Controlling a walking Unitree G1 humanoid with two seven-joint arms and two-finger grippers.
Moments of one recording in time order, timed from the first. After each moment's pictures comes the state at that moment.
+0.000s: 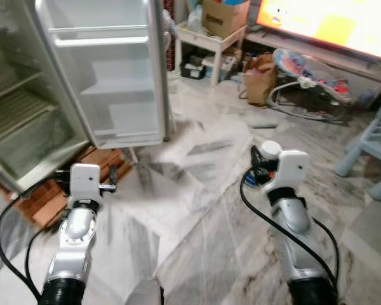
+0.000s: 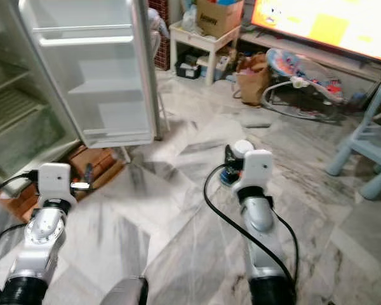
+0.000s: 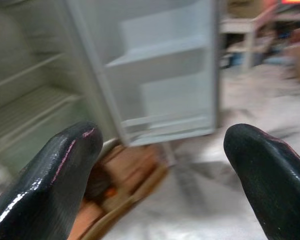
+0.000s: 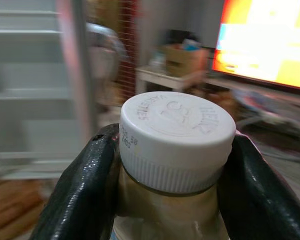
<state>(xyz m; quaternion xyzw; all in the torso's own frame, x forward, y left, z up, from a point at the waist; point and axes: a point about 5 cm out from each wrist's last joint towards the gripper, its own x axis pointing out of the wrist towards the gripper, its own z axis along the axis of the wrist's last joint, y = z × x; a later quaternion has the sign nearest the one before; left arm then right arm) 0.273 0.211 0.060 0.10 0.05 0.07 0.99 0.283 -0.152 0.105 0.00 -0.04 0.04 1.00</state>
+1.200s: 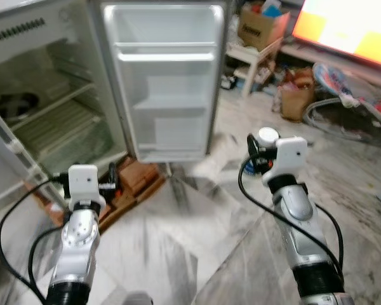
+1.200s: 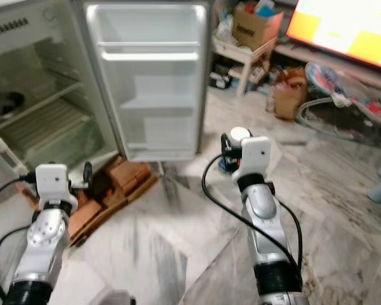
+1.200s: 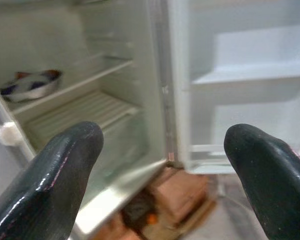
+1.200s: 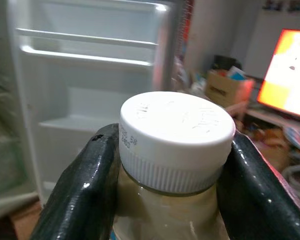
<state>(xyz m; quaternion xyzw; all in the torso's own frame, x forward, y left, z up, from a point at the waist) 0.275 0.210 0.072 0.08 0.01 0.07 0.99 0.303 -0.150 0.124 -0.02 -0.08 0.07 0.99</state>
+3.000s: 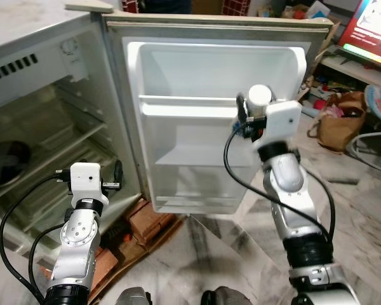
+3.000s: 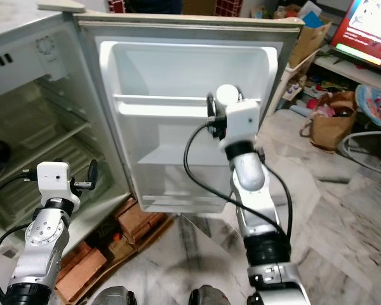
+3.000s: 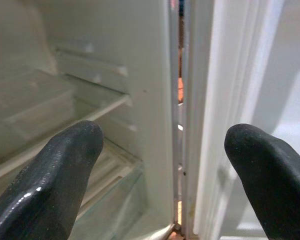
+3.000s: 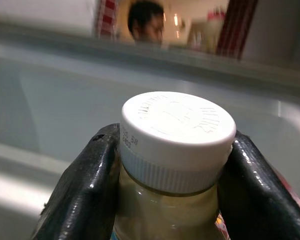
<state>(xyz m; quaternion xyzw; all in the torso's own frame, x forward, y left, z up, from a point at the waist) 0.270 0.197 0.074 0.05 0.02 0.03 1.00 0.327 -0.128 0.198 -0.07 -0.22 0.09 0.97</state>
